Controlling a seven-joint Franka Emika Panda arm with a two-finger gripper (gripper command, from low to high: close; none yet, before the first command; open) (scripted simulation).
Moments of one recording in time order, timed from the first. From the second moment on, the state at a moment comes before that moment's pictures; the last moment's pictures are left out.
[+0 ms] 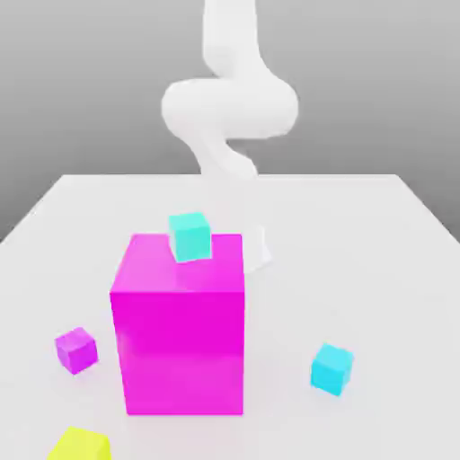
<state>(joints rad) 0.04 -0.71 0.00 -2.35 0.00 2.35 0.74</state>
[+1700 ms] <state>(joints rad) 0.26 -0.20 0.01 -2.67 -0.06 2.48 0.20</state>
